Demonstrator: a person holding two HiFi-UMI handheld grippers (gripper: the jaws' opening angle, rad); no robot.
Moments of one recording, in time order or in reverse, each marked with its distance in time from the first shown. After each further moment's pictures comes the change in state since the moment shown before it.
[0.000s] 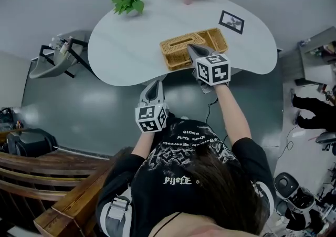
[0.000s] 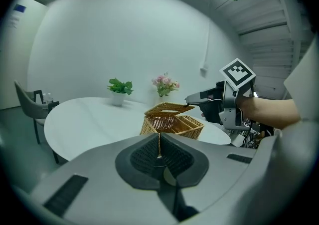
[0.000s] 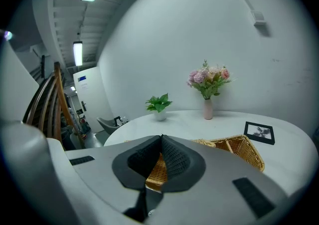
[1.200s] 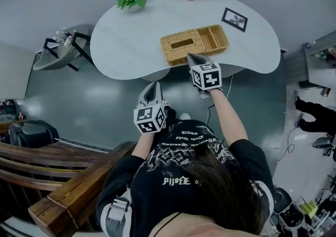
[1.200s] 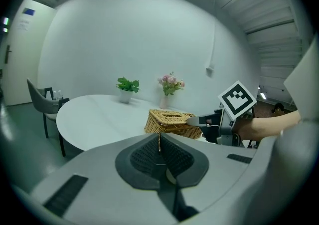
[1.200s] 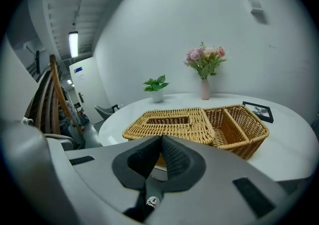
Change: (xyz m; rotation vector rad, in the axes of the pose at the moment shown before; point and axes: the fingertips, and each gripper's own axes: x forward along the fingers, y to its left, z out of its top) left arm -0.022 -0.003 -0.019 -0.044 0.005 0.082; right arm 0.008 -0.008 -0.086 0.001 0.115 -0.032
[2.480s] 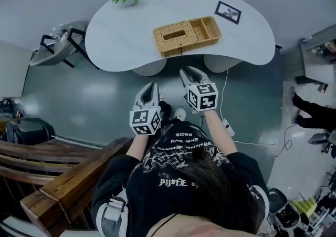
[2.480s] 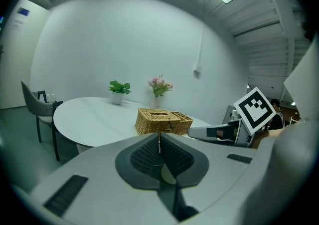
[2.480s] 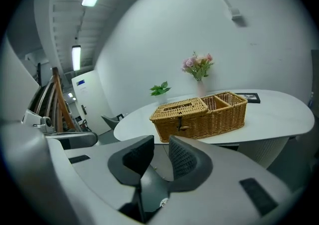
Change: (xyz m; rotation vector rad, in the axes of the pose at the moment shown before) left arm -0.038 -0.035 -0.026 0.054 -0.045 -0.082; right arm -0.077 0.042 -0.066 0.088 -0.118 0.016
